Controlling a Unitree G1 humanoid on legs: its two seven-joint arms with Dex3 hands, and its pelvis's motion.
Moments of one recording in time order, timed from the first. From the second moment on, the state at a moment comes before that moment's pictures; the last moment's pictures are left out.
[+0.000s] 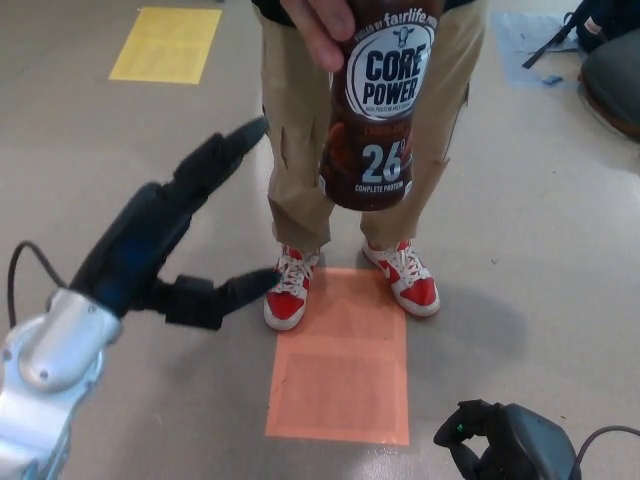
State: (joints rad) left_arm -0.26 0.48 -0.16 -0.07 0.02 -0.08 -0.17; right_arm -0.39 -0.16 0.45 1.30 -0.53 -0.39 -0.62
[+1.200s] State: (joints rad) left_arm -0.61 0.43 -0.14 -0.14 -0.17 0.47 -0.28; right_arm -0.40 -0.16 0.45 1.30 -0.54 -0.39 -0.62
